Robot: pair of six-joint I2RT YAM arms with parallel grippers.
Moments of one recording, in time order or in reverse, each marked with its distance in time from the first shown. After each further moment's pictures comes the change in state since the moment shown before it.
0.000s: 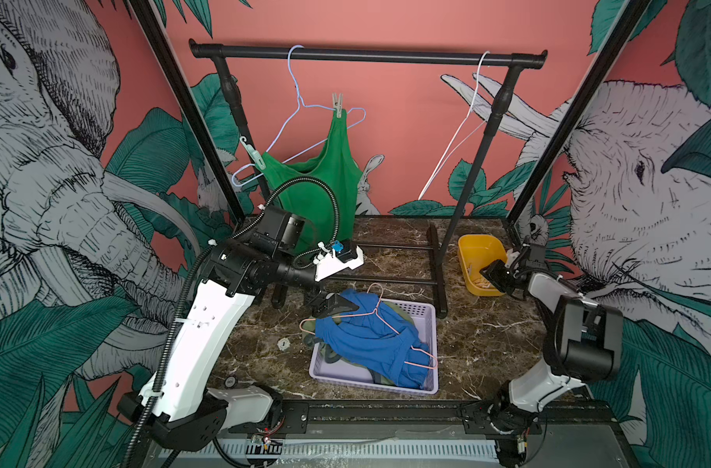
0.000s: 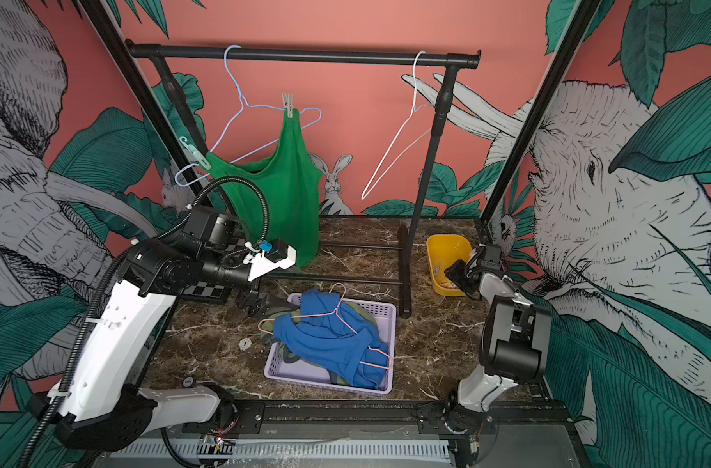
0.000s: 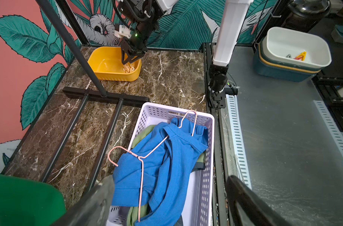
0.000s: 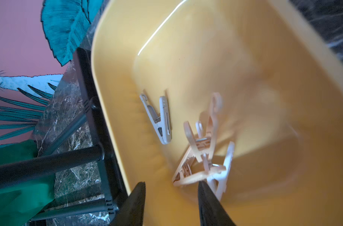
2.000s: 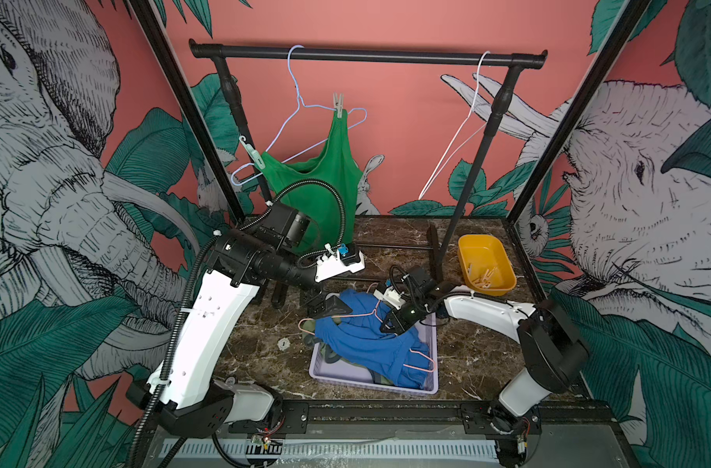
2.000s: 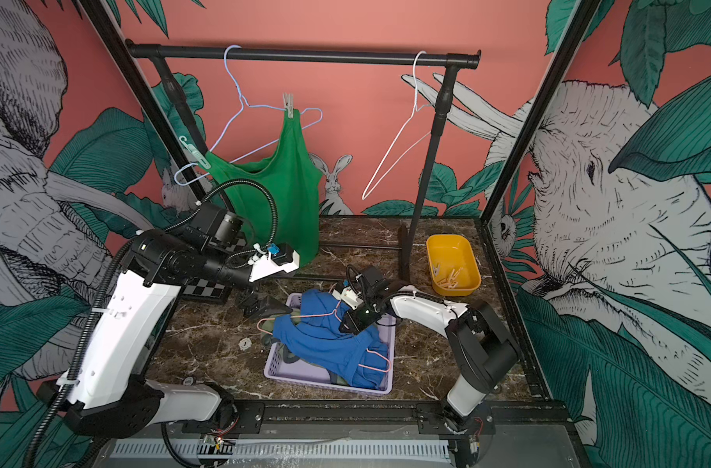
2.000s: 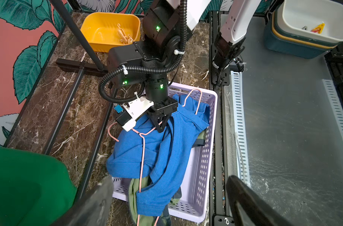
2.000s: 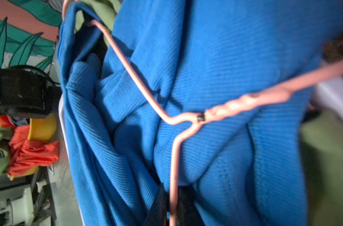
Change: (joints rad) left arm -0.010 0.063 0.077 -0.139 -0.117 0.048; right arm 0.969 0.089 0.052 -0.192 -0.230 -0.362
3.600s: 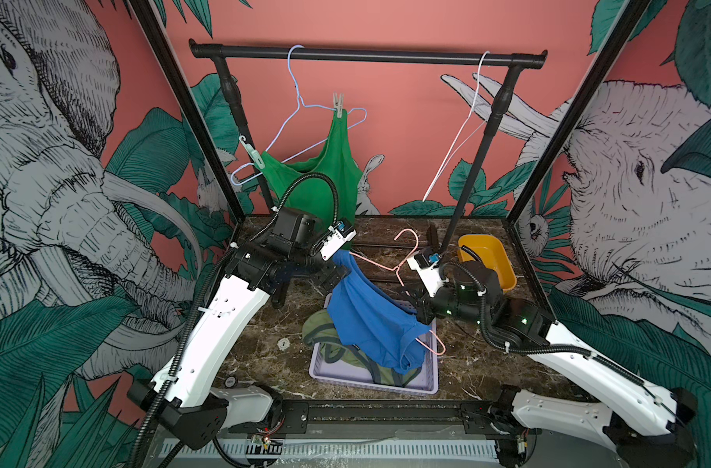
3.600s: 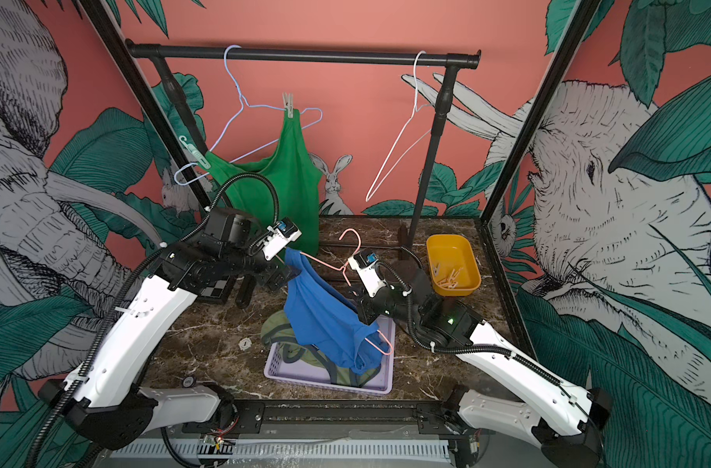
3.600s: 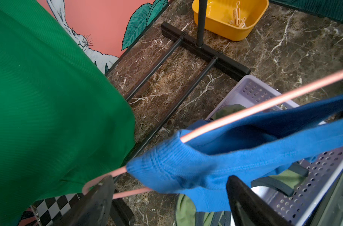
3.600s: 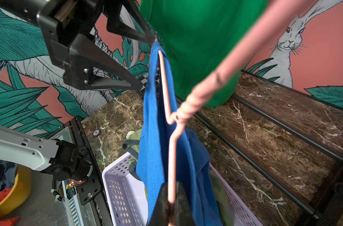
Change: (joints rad) left arm 0.010 -0.059 -0.269 0.472 -0.458 -0.410; right arm 0.222 -0.608 0.110 -0.005 0.558 0.093
